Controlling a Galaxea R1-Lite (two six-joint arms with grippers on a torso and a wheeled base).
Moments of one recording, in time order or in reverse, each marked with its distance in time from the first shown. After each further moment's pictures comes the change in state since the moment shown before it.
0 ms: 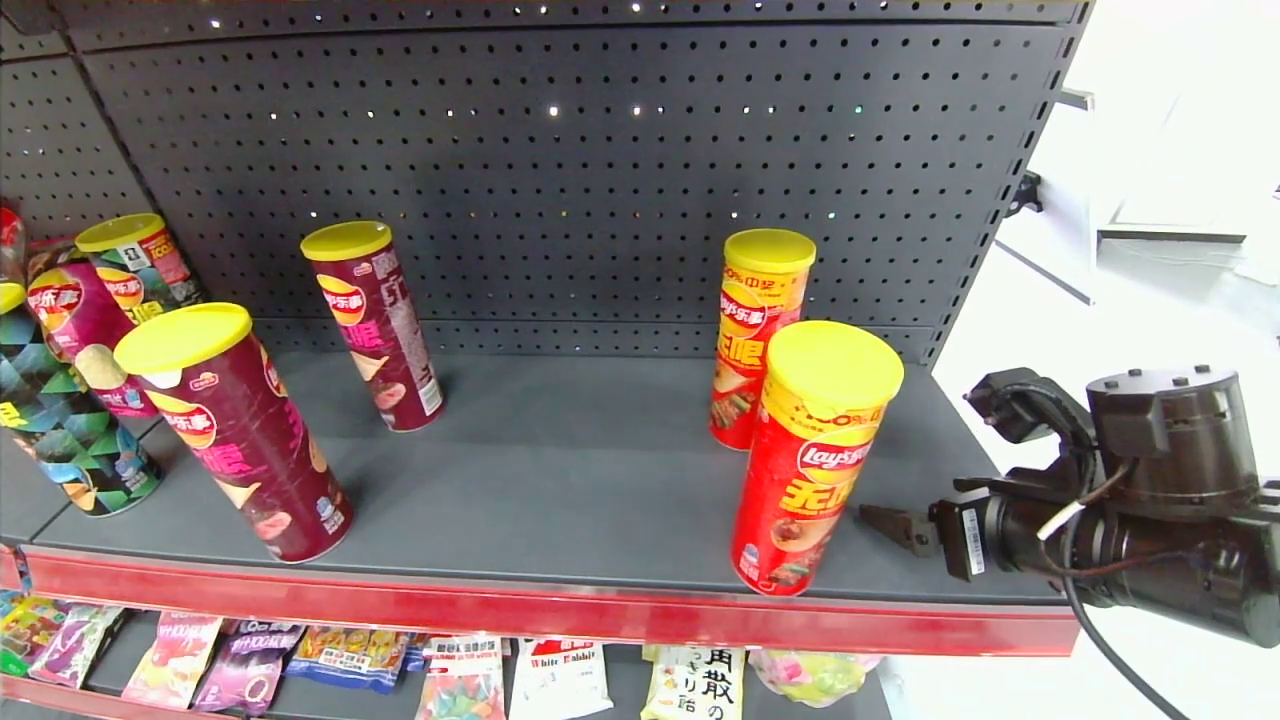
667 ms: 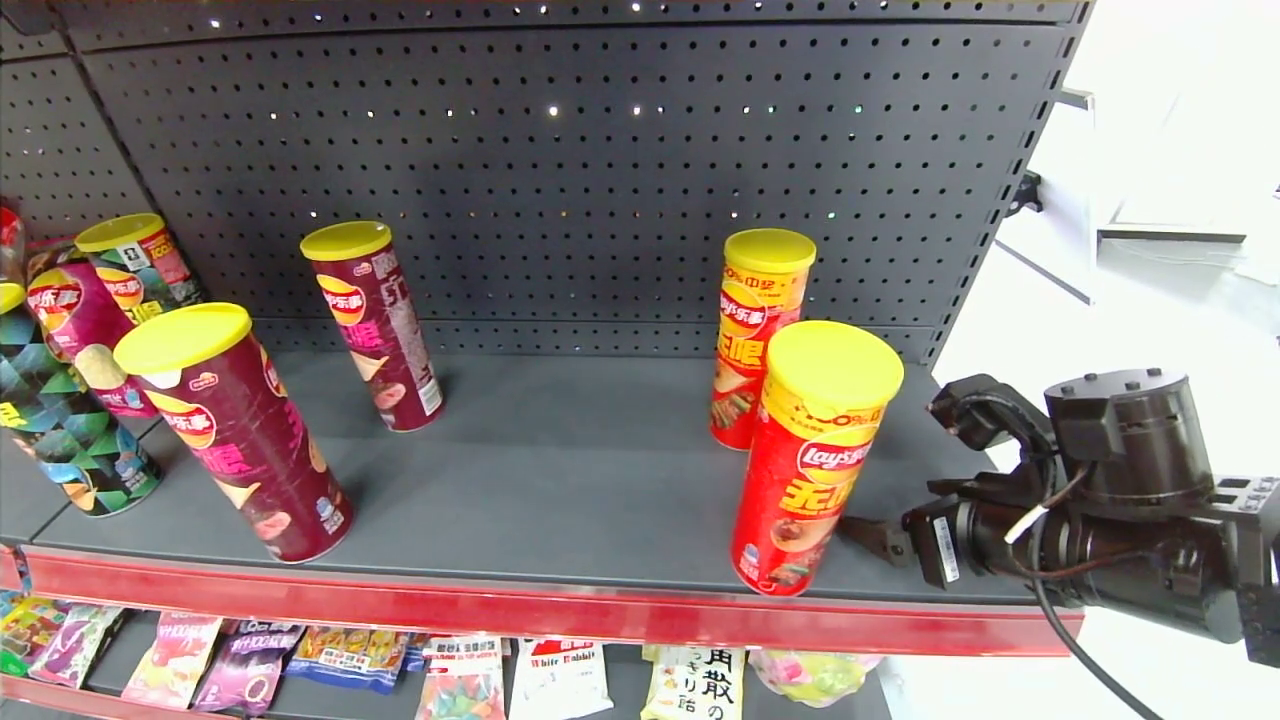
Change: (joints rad) left arm 0.000 0.000 0.000 0.000 0.000 0.000; right arm 0.037 0.046 -0.018 -0.002 0.000 -0.041
